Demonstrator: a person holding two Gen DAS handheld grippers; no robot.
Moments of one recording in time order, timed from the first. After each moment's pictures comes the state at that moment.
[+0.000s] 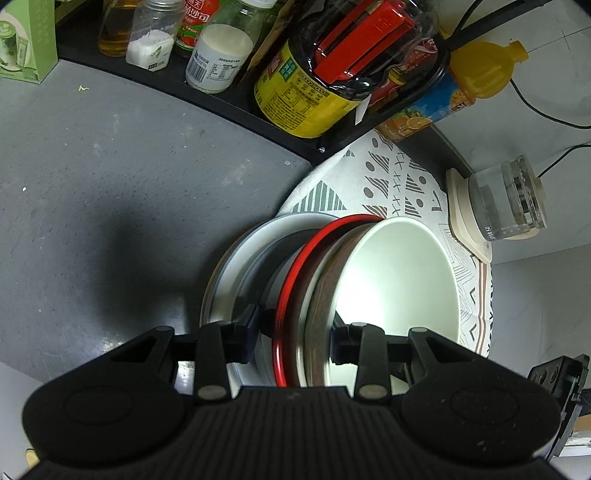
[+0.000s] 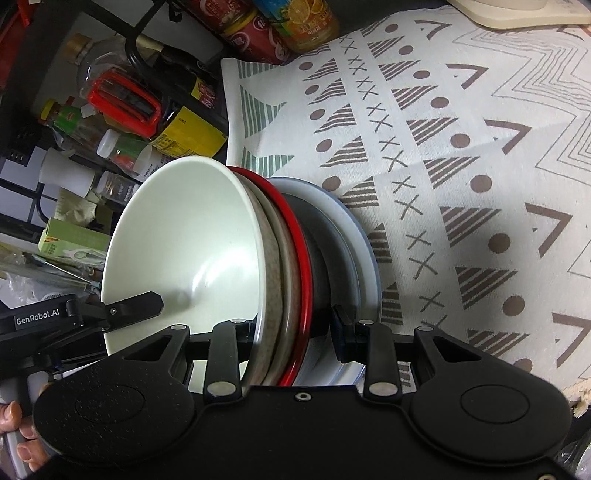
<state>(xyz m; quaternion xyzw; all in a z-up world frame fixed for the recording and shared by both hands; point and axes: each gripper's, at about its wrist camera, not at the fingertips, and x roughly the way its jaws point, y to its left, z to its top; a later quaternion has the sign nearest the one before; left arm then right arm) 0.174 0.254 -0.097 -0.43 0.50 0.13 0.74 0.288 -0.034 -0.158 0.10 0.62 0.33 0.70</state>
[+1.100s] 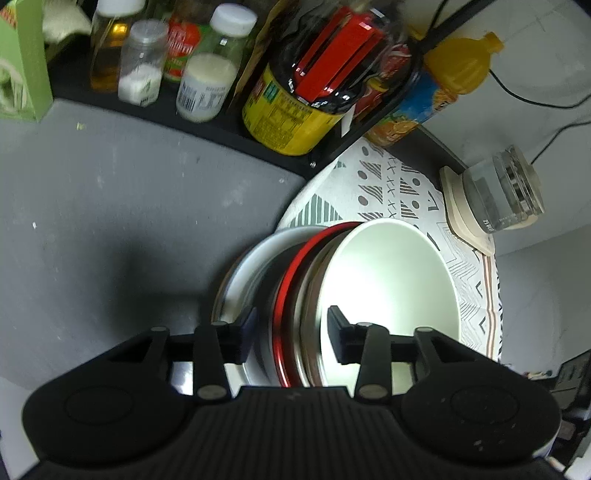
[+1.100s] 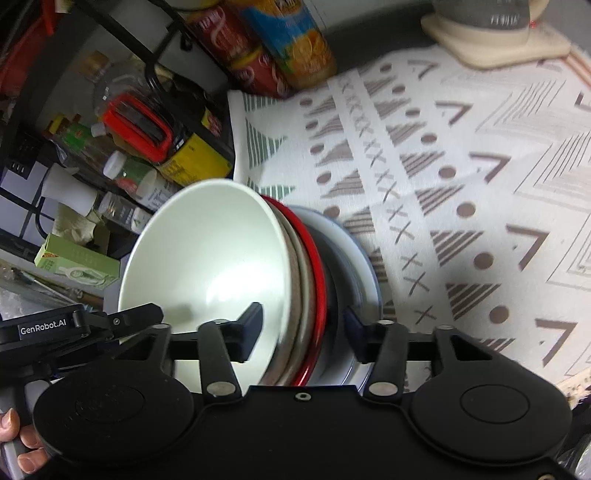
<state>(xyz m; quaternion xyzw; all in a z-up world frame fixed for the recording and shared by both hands) 0.171 0.250 -0.080 -0.37 0.49 0.13 0.78 0.273 -0.040 -0.128 0.09 0.57 0.30 0.76</state>
